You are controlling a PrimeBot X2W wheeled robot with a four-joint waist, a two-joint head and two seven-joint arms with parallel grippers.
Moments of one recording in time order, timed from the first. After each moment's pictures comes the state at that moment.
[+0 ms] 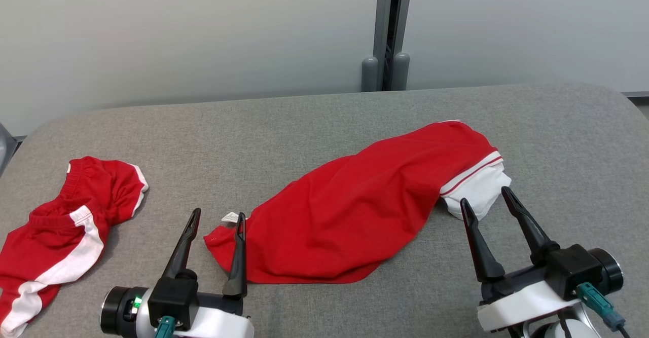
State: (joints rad) left arm 0.01 0.05 -0.21 0.07 -0.07 0.13 -0.26; right arm -0.08 -0.07 0.17 0.12 0.10 0.13 -0.26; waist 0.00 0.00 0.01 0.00
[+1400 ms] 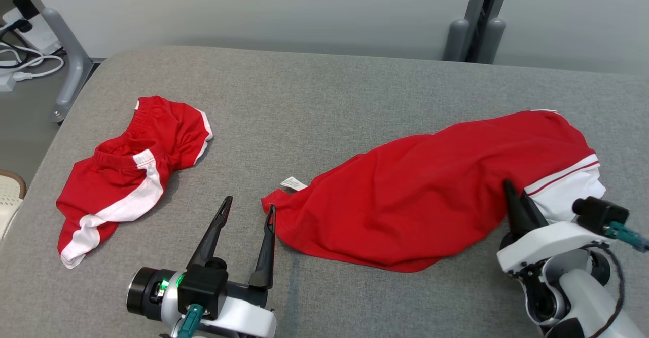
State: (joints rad) left arm -0.05 0.05 -0.30 0.10 -0.07 0.12 -0.26; right arm -0.41 -0.15 0.27 0.70 0.76 0.13 -0.26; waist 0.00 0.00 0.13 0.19
